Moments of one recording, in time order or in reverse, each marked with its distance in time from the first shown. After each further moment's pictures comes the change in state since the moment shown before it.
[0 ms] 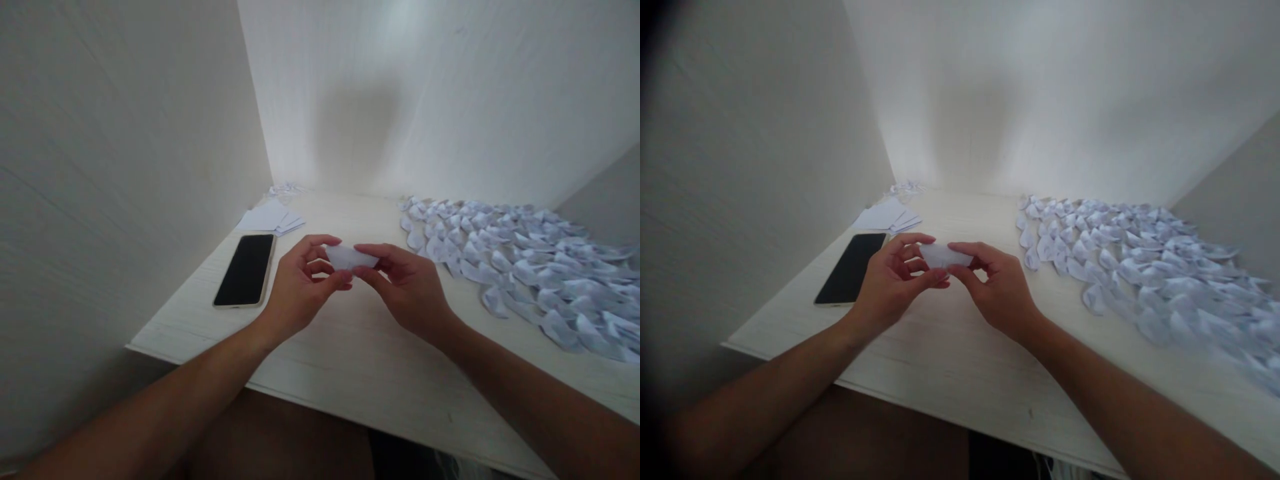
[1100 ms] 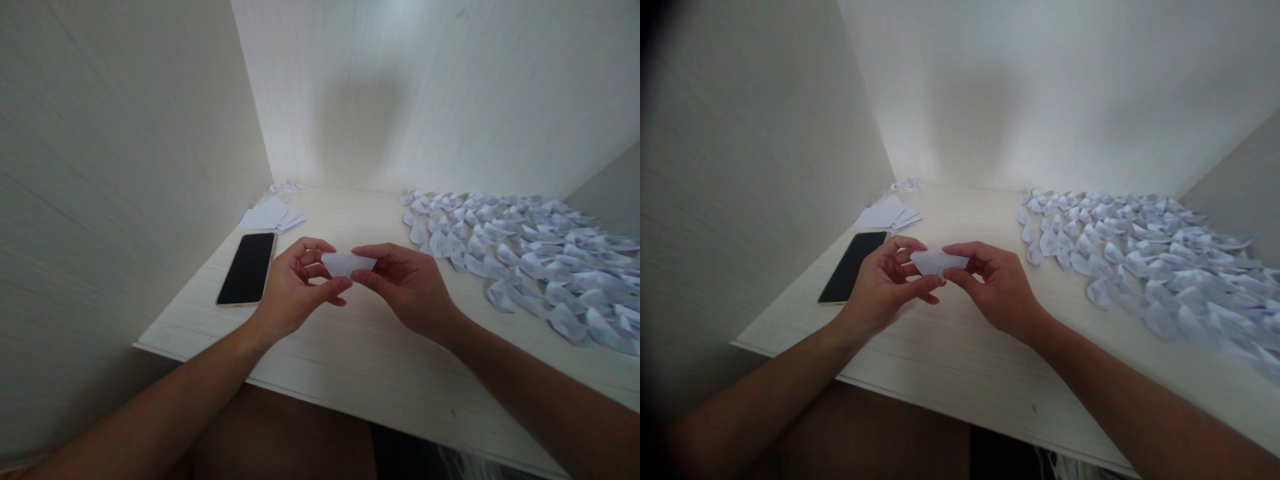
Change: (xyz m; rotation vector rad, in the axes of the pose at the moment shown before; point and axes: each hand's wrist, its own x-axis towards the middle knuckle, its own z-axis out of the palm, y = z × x) left_hand -0.007 0.007 -0.008 -0.051 -0.050 -0.106; right_hand -0.002 -0.007 0.000 0.232 -0.069 0.100
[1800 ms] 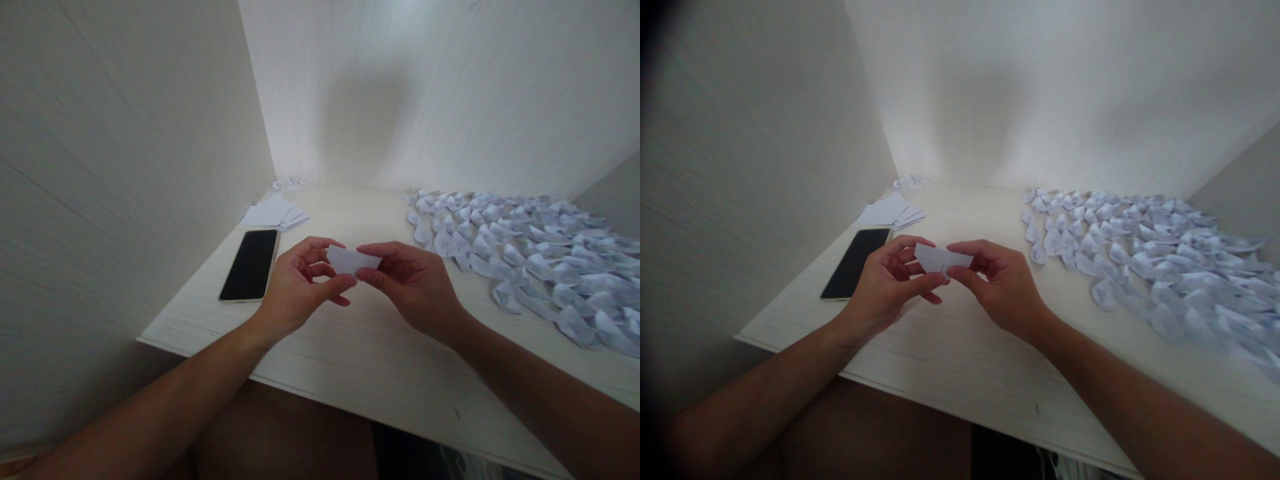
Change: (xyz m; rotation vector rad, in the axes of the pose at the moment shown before) left_hand -0.001 0.002 0.000 -0.025 -0.020 -0.008; right_hand 0.001 -0.003 0.000 0.047 0.004 0.021
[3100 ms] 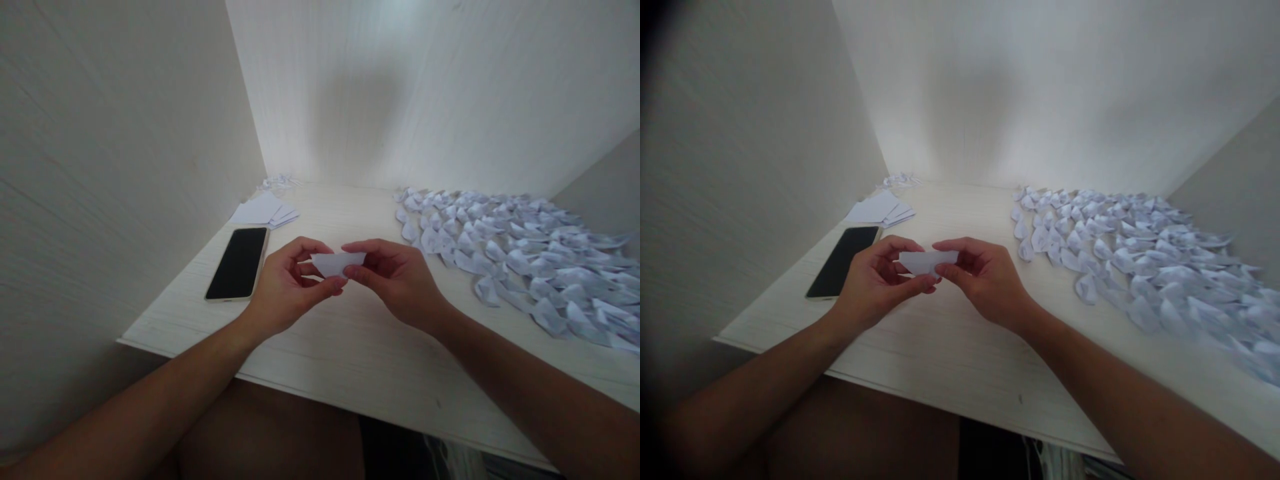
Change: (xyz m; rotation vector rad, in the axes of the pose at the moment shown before) left_hand -0.004 -0.003 -0.002 0.157 -0.038 0.085; right_hand -0.001 0.007 -0.004 0.078 -0.065 0.129
